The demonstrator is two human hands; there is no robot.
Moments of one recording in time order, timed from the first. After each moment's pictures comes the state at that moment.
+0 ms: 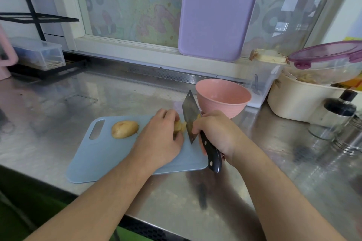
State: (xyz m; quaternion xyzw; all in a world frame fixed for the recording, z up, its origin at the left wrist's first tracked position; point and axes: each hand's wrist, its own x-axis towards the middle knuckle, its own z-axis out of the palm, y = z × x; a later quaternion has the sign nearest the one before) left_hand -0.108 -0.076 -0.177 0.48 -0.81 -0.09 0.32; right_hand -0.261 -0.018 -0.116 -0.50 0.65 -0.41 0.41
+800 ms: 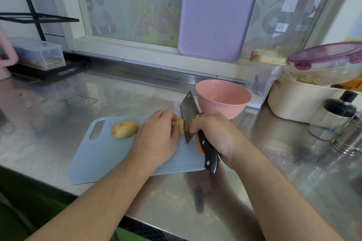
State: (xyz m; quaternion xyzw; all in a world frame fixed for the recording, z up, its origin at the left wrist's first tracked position) left_hand -0.106 -0.075 -0.175 0.49 -0.79 -0.07 0.36; right_hand -0.255 -0.015 -0.118 -0.51 0.62 -0.42 0.41
